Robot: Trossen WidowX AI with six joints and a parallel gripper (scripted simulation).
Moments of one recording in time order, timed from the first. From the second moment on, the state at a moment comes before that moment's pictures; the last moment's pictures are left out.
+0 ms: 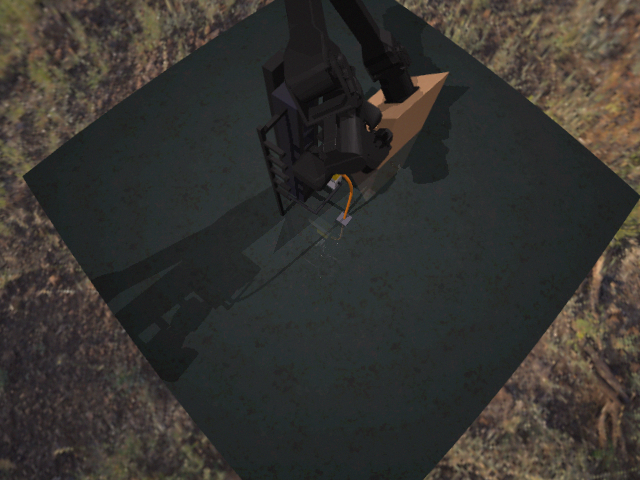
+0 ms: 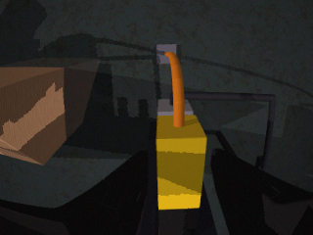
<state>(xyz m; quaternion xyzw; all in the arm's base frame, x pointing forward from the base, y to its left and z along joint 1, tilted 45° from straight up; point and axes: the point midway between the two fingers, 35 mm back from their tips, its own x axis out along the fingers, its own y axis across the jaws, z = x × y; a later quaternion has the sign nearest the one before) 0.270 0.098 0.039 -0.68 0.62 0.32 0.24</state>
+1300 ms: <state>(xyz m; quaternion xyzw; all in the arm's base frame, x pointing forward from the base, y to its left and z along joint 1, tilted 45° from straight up) 0.272 0.092 0.029 -0.68 0.63 0.30 0.22</state>
